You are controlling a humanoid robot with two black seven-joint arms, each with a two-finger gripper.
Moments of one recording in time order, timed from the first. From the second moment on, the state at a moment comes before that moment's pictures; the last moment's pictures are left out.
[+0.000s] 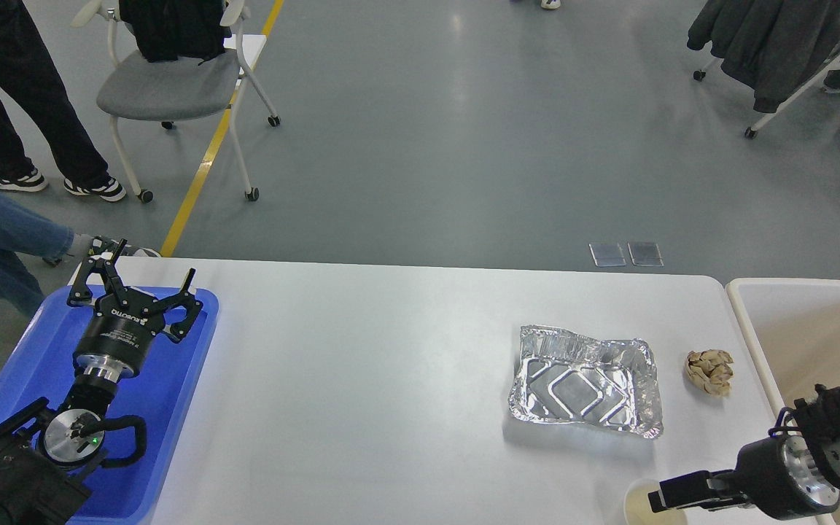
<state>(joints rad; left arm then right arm) -0.47 0.36 -0.88 -0.46 -0.17 -0.77 -0.43 1.43 -0.77 -1.05 1.52 -0.84 0.06 0.34</state>
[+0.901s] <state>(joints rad) -0.47 0.36 -0.88 -0.46 -0.17 -0.76 -0.43 1.34 -0.73 -1.03 1.49 -0.94 -0.07 0.33</state>
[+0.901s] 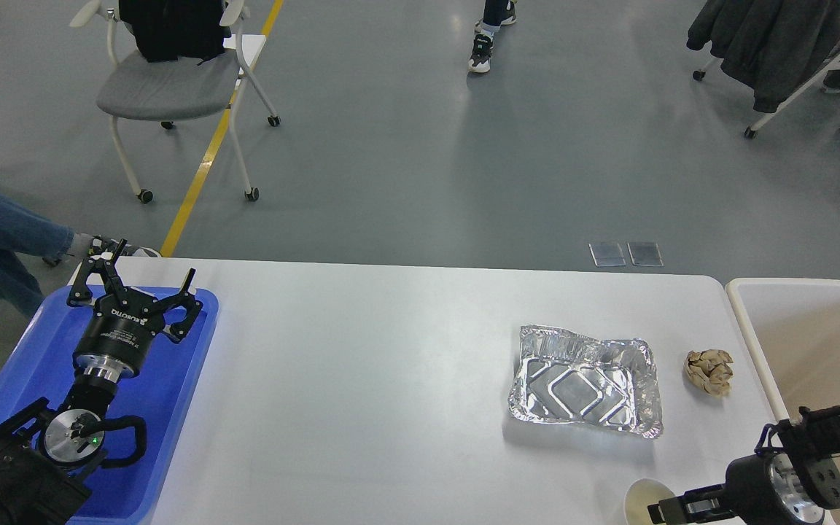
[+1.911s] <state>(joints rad) -0.48 0.36 -0.88 -0.46 -0.17 -0.77 -0.42 1.76 -0.84 -1.17 1.61 -1.00 0.09 0.34</state>
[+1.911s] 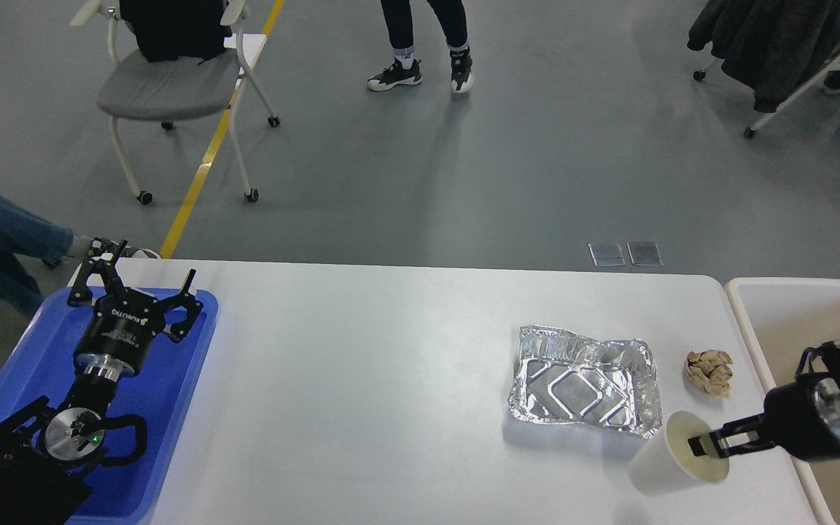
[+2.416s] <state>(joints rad) -0.48 0.36 -0.88 -0.46 -0.17 -0.77 -0.42 2.29 -0.89 -1.23 1.66 -0.97 0.54 0.34</state>
